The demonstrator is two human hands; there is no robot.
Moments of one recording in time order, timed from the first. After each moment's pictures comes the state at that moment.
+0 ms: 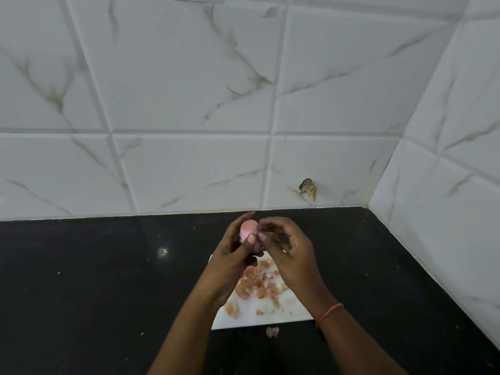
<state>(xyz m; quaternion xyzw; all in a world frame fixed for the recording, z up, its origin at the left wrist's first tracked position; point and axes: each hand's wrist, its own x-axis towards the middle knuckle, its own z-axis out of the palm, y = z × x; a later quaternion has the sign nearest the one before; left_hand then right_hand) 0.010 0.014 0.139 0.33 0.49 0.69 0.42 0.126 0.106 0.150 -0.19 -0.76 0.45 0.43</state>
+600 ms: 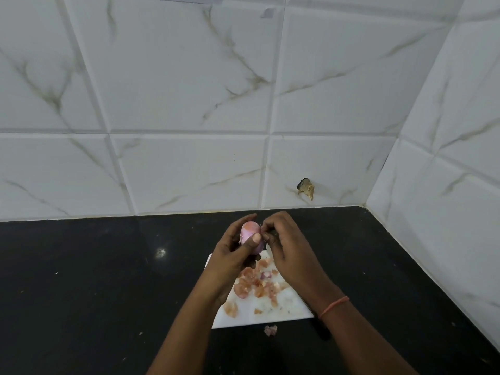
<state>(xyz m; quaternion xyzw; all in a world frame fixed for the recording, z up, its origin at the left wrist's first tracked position) 0.016 0.015 0.145 0.33 0.54 0.66 0.40 0.130 0.119 0.154 -0.17 -0.88 0.24 0.36</state>
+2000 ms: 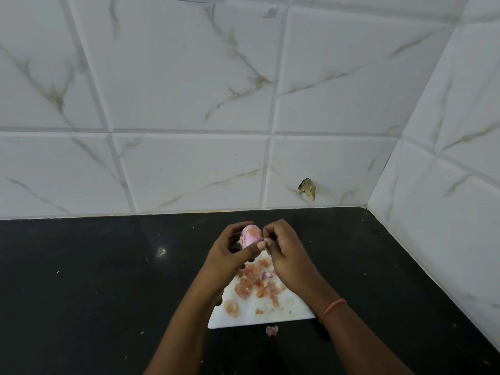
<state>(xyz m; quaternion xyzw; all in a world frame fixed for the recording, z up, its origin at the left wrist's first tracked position) 0.002 0.013 0.137 0.35 0.60 0.63 0.35 0.123 0.114 0.144 -0.24 -0.86 0.33 0.32</state>
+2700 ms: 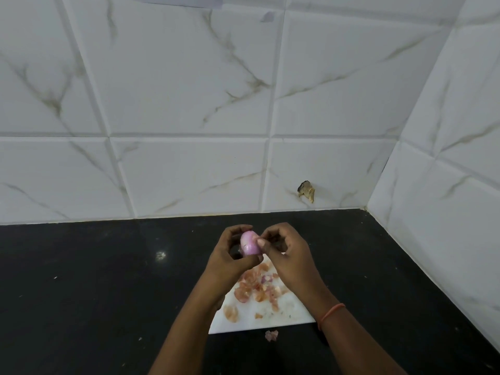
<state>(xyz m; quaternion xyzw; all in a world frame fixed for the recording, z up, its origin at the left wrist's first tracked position) 0.003 0.017 0.129 0.36 0.60 0.63 0.33 0.124 0.111 0.150 -0.26 -0.79 0.42 0.37</state>
